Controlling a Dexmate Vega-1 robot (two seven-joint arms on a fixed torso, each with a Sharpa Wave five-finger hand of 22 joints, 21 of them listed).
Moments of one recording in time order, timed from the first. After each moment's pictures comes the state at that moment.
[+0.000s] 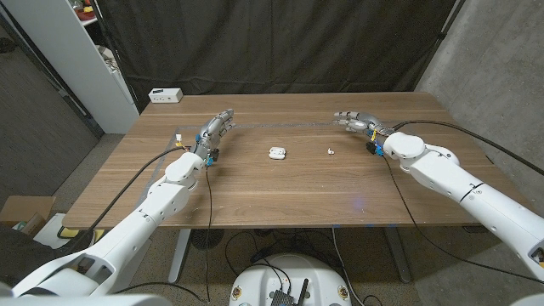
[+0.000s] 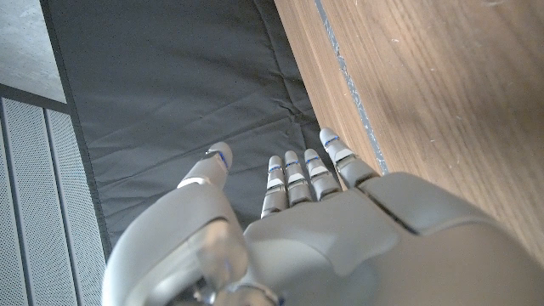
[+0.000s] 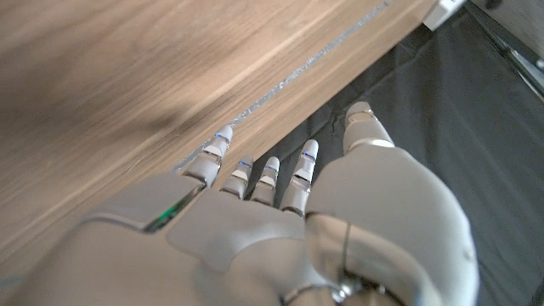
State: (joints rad) left arm 0.84 0.54 0.38 -1.36 -0.59 -0.23 0.05; left_hand 0.42 0.15 0.54 -0.07 0.17 0.20 0.00 0.20 0.19 0.15 0.01 0.24 0.21 0.14 0.01 0.17 0.17 0.21 0.06 0.27 0.18; right arm -0.77 -0.82 -0.52 -1.75 0.34 -0.32 -0.09; right_hand 0.84 0.07 0.22 -0.16 0.18 0.42 -0.22 0.21 0.22 0.09 -0.10 0.18 0.21 -0.01 -0.03 0.17 0.17 0.16 0.10 0.17 0.17
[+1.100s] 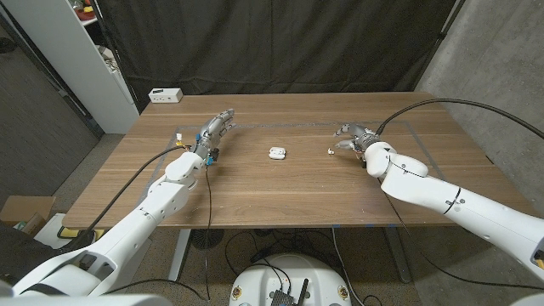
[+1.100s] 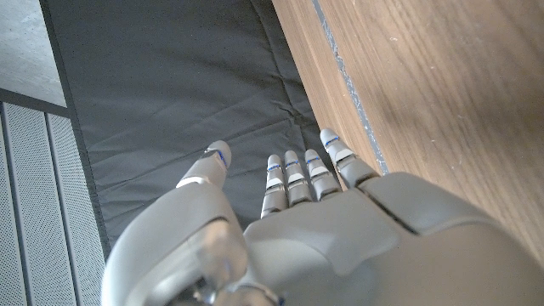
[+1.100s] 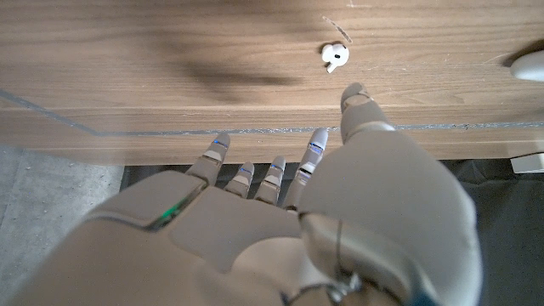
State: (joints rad) left arm 0.82 0.53 0.39 -1.32 -0.59 -0.24 0.02; left_hand 0.43 0.14 0.54 -0.09 0.17 0.21 -0.01 0.20 0.19 0.16 0.00 0.24 0.22 0.13 0.00 0.17 0.17 0.21 0.06 0.26 0.18; right arm -0.70 -0.86 -0.81 -2.01 -0.17 -0.86 -0.16; right_hand 0.97 0.03 0.26 -0.17 0.21 0.60 -0.22 0.26 0.23 0.15 -0.15 0.22 0.21 -0.07 -0.03 0.20 0.17 0.07 0.08 0.19 0.16
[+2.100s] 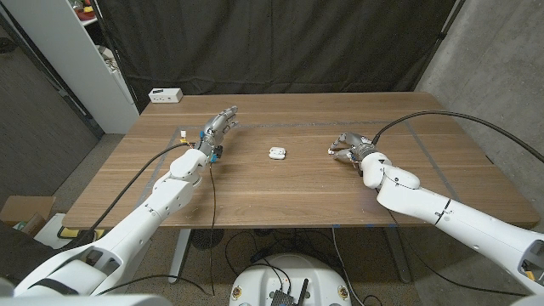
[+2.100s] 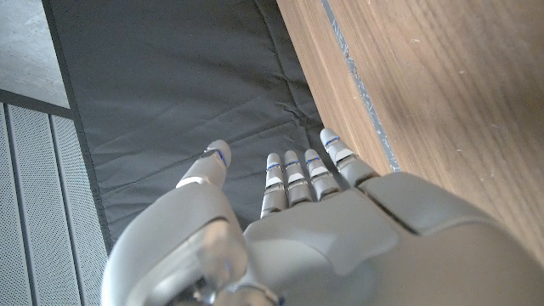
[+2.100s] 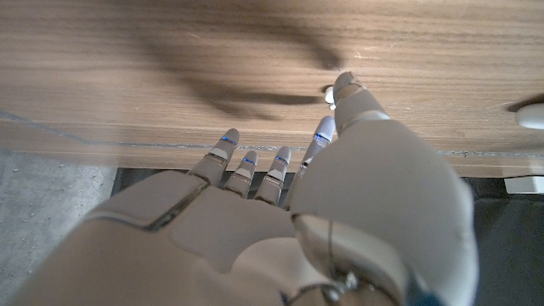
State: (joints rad) left arm 0.80 0.52 0.40 -1.33 -0.57 -0.23 0.05; left_hand 0.43 0.14 0.54 -0.10 0.17 0.23 -0.01 0.20 0.19 0.16 -0.01 0.24 0.22 0.13 0.00 0.17 0.17 0.21 0.06 0.26 0.18; right arm -0.74 -0.80 -0.80 -1.89 -0.26 -0.74 -0.18; right_hand 1.04 0.01 0.27 -0.16 0.22 0.73 -0.22 0.27 0.23 0.26 -0.15 0.24 0.22 0.05 -0.04 0.21 0.17 0.16 -0.01 0.19 0.16
